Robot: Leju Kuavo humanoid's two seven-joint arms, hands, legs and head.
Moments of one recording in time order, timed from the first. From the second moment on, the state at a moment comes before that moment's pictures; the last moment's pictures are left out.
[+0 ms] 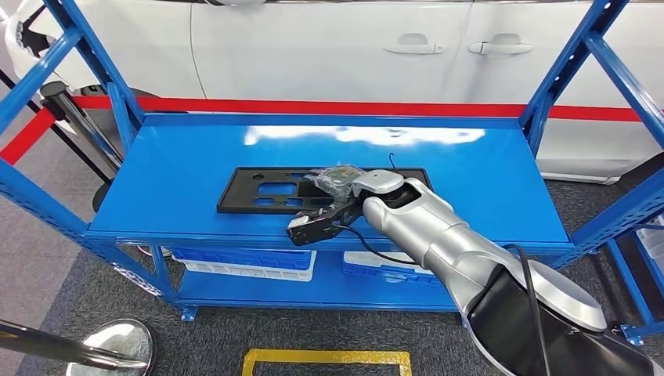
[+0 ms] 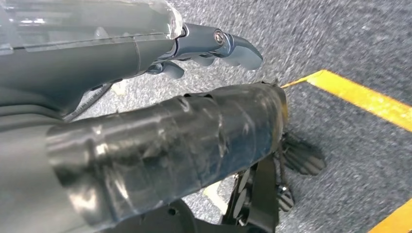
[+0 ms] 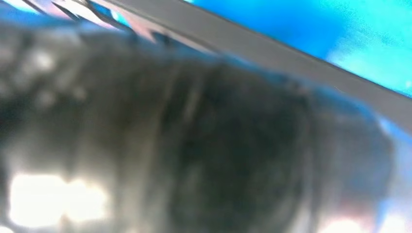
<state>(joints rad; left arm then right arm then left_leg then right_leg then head) -0.11 -0.11 1.27 -0.22 -0.80 -0.03 -0.14 -1.15 0.16 0.98 -0.43 0.74 0.31 -0.26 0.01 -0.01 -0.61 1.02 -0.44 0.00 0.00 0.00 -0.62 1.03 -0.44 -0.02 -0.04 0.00</state>
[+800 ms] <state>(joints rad) -0.11 -0.10 1.27 -0.22 -0.81 -0.03 -0.14 -1.13 0.16 1.01 -0.41 0.70 0.34 -0.27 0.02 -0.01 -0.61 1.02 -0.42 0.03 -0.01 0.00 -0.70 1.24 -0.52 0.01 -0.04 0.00</state>
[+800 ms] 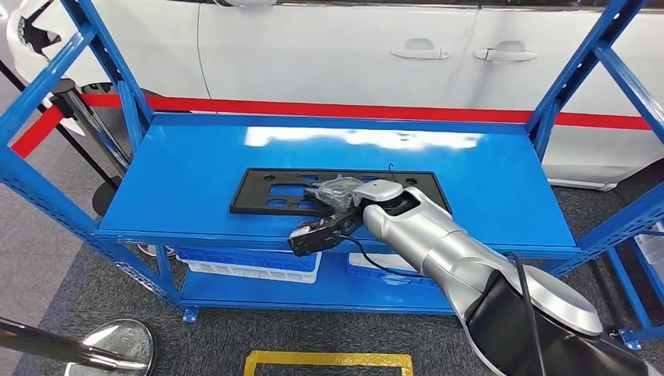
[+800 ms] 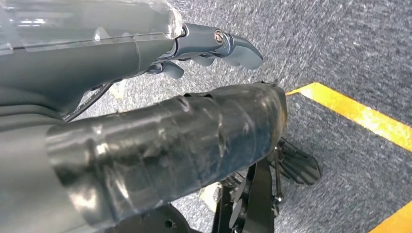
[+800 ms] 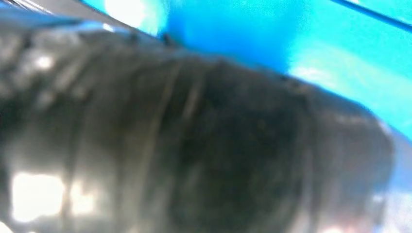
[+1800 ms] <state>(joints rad) -0.11 -0.10 1.27 -0.22 -0.81 -0.03 -0.14 -1.13 0.17 1.09 -0.40 0.68 0.35 -0.29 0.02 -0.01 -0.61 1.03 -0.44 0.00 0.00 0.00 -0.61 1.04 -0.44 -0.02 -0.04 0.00</state>
